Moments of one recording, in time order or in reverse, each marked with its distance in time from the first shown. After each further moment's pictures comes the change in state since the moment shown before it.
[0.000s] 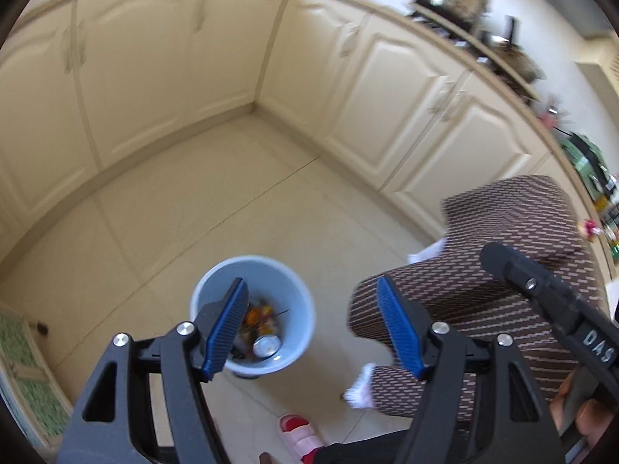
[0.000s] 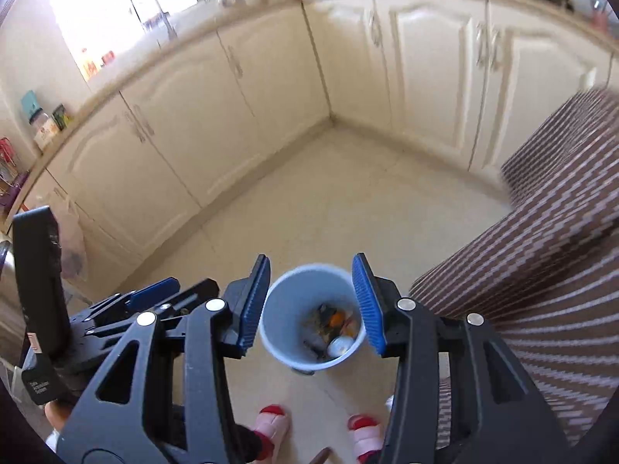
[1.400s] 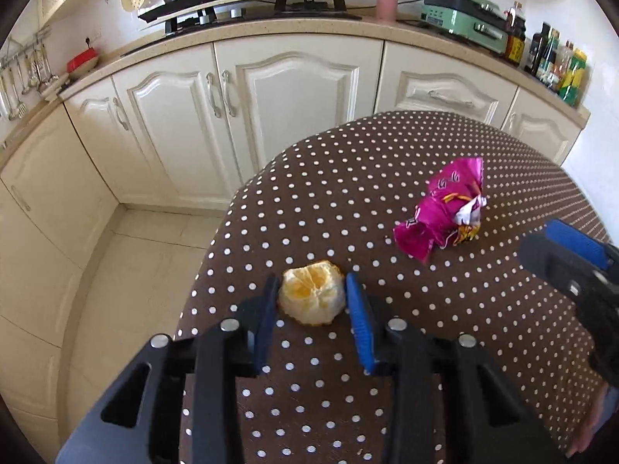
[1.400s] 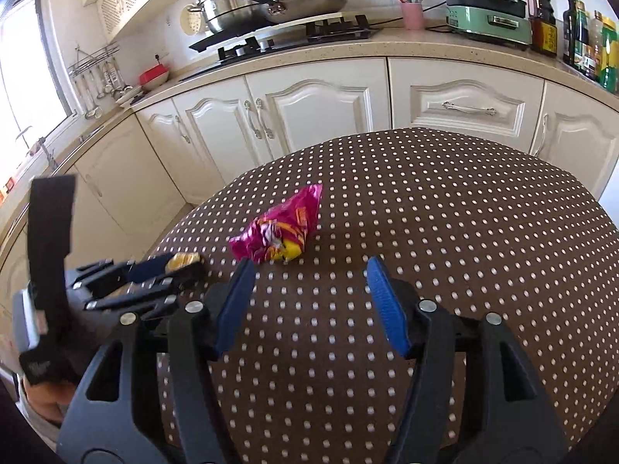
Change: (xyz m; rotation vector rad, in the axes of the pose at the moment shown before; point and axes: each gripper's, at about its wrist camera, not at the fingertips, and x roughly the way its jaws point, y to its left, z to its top) left arm 0.091 -0.424 0.042 0.582 0.075 -0.090; right arm -0.183 -0.335 0.040 0.304 -0.170 -0.337
